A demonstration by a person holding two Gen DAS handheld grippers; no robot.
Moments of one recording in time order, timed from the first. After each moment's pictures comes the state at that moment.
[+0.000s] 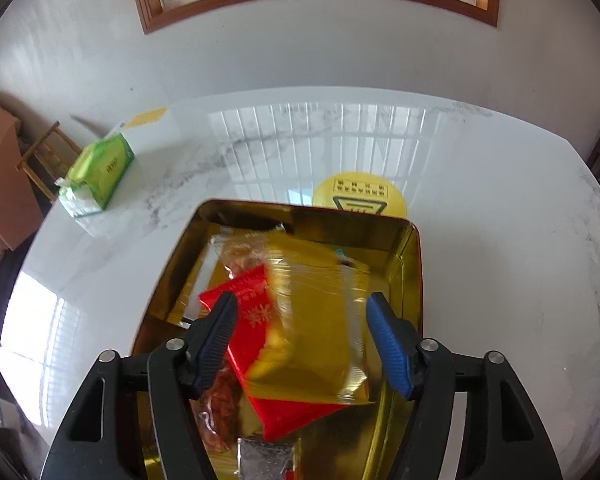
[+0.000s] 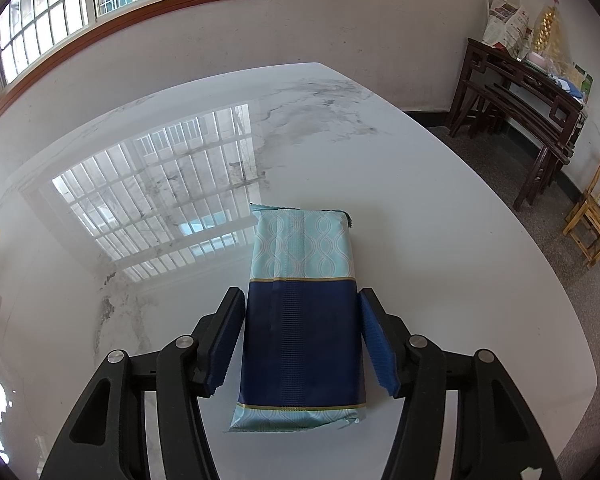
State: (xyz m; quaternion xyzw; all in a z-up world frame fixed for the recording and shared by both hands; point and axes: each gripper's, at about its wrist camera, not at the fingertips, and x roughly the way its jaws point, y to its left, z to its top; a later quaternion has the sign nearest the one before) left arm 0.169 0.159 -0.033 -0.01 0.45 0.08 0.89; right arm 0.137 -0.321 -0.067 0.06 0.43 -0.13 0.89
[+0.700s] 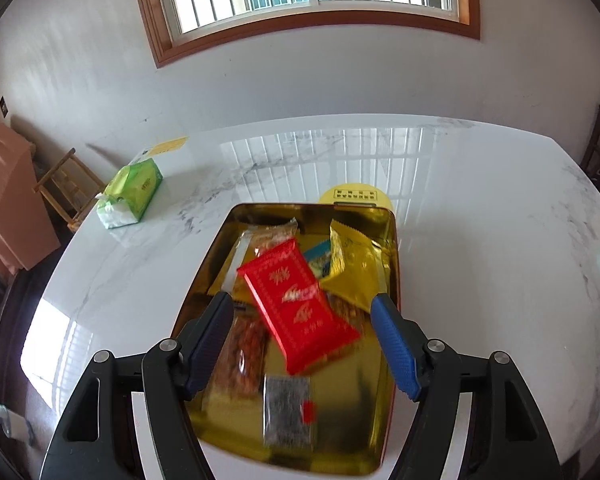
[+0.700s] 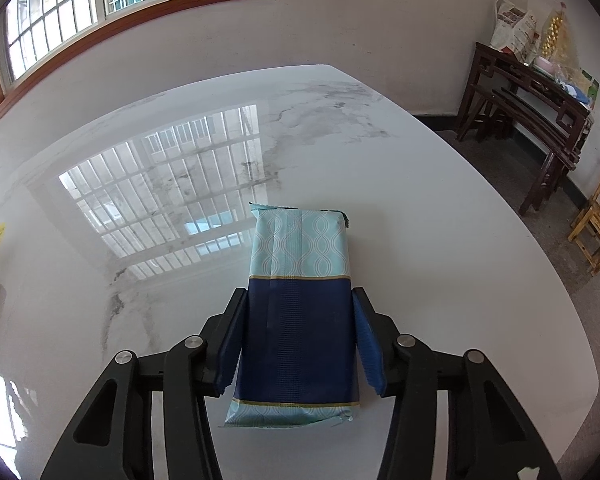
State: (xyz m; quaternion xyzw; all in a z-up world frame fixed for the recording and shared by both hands) left arm 0.090 0.145 0.002 0.02 0.40 0.08 0.91; right arm 0.136 -0.312 -0.067 0.05 0.43 -0.11 0.90
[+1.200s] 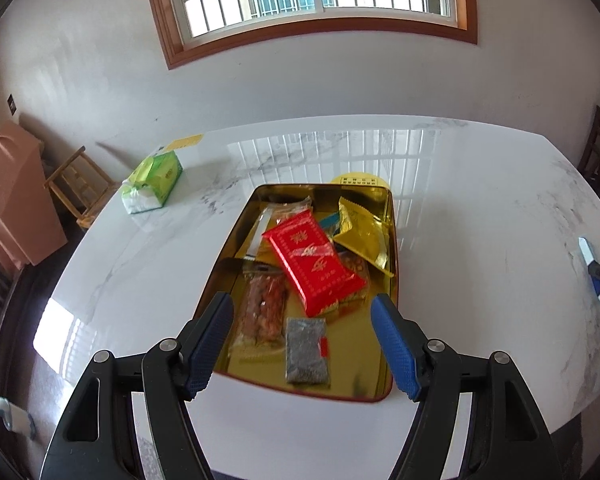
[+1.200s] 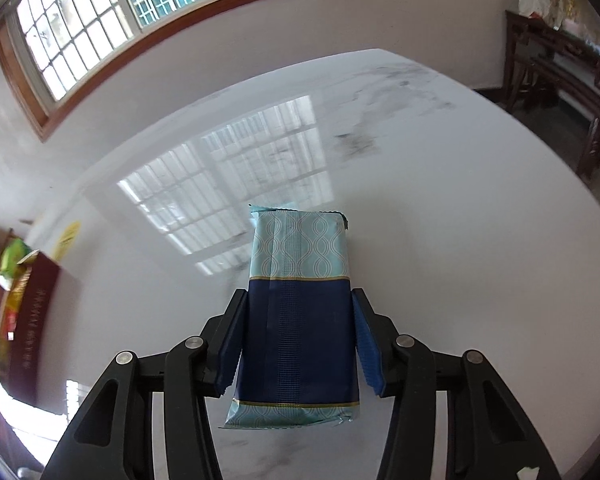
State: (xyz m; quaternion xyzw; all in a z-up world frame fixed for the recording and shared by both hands) left arm 0.033 0.151 0.014 0.02 0.40 0.09 0.91; right arm 0.109 -0.264 -0.059 0.14 0.43 -0.01 0.89
